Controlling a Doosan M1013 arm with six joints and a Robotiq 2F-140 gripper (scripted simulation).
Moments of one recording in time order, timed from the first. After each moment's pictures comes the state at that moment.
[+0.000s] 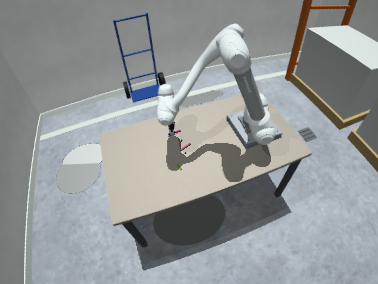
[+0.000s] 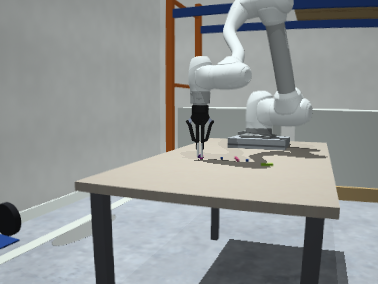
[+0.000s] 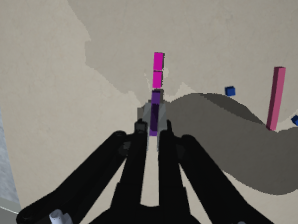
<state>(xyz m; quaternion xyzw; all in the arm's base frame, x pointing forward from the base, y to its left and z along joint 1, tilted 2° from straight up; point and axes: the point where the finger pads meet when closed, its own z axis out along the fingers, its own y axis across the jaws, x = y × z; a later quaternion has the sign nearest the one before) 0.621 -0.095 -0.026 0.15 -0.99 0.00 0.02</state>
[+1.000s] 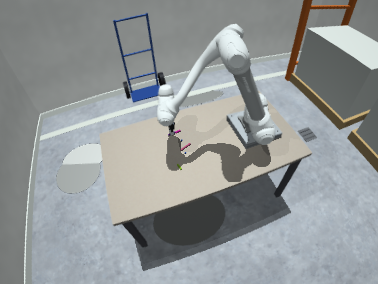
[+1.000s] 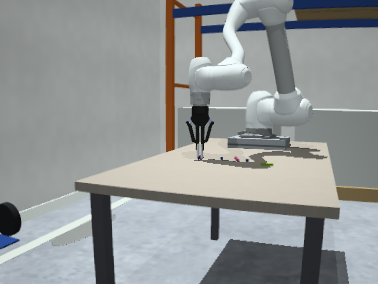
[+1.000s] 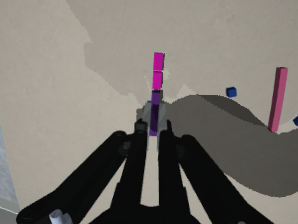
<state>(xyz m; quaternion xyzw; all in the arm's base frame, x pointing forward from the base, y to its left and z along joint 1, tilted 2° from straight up) 0.620 -0.095 -0.030 0.15 -0.99 0.00 0.02</state>
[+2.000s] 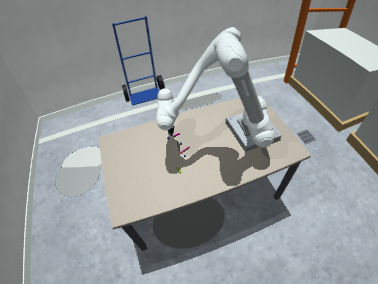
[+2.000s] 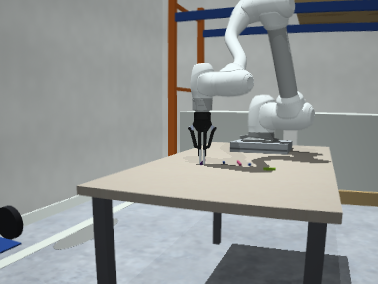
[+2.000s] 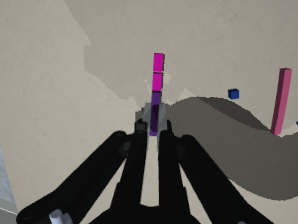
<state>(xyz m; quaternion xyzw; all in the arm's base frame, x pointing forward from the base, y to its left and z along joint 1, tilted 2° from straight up) 0.620 -0.095 -0.038 0.15 -0.99 0.00 0.02</state>
